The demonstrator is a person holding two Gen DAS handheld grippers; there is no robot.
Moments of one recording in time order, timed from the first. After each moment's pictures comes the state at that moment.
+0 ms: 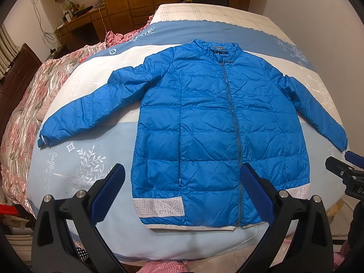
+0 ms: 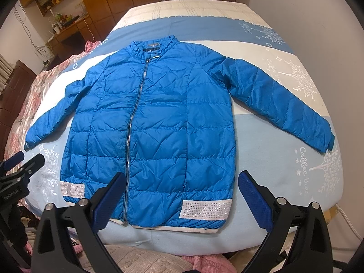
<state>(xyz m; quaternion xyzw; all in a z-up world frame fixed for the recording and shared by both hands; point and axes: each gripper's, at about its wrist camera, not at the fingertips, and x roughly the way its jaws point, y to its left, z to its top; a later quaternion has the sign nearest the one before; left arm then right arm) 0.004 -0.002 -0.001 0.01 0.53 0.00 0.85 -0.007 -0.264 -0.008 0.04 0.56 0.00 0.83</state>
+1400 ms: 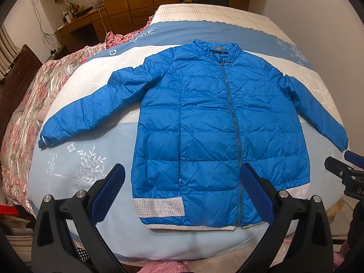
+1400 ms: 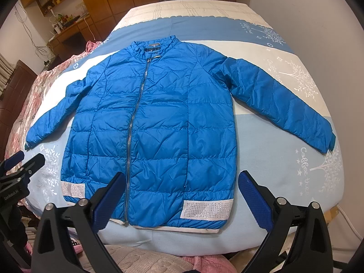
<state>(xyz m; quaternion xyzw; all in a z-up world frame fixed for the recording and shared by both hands) 0.002 -0.003 0.000 0.01 0.53 0.00 0.85 -0.008 -0.266 -0.009 0.04 0.56 0.01 0.83</state>
